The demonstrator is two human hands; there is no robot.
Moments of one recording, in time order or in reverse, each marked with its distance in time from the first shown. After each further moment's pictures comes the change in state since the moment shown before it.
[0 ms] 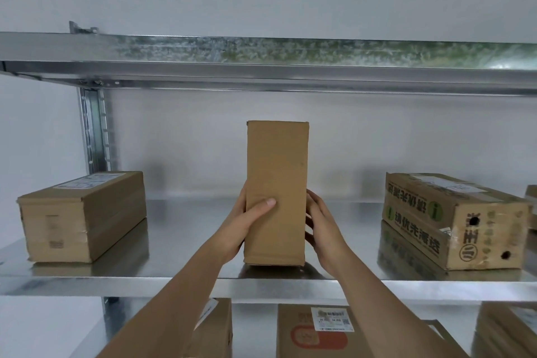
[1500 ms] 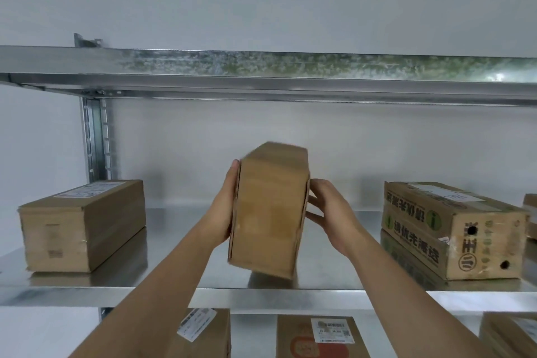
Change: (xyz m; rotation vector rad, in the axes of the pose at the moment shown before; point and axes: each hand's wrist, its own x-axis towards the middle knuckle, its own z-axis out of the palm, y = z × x) left_hand 0.008 0.048 -0.007 -0.037 0.074 0.050; right_hand 0.005 -0.060 -0.006 -0.016 0.014 -0.072
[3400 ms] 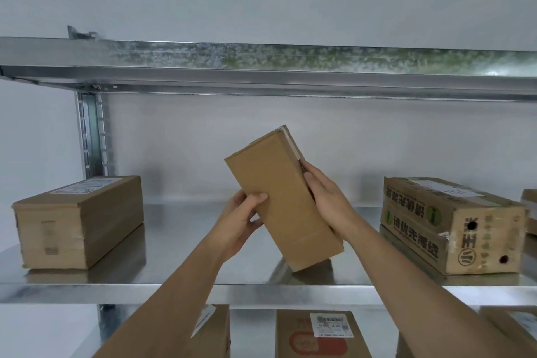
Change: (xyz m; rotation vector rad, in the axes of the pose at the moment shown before) left_hand 0.006 -0.045 0.001 -0.157 -0.070 0.006; right_hand 0.007 -0.005 -0.003 -0.361 -0.068 -0.155
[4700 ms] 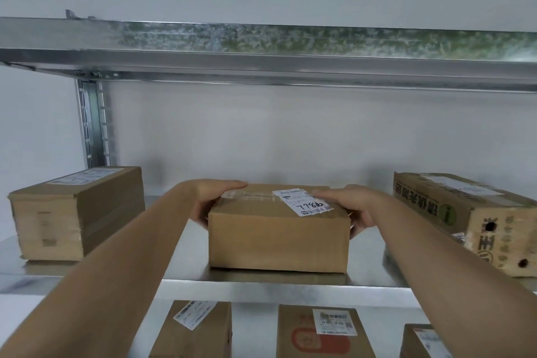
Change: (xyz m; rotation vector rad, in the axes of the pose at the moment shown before) left_hand 0.039 0.055 -0.060 0.585 0.120 -0.722; right_hand 0.028 0.005 -0.038 -0.229 -0.169 0.735
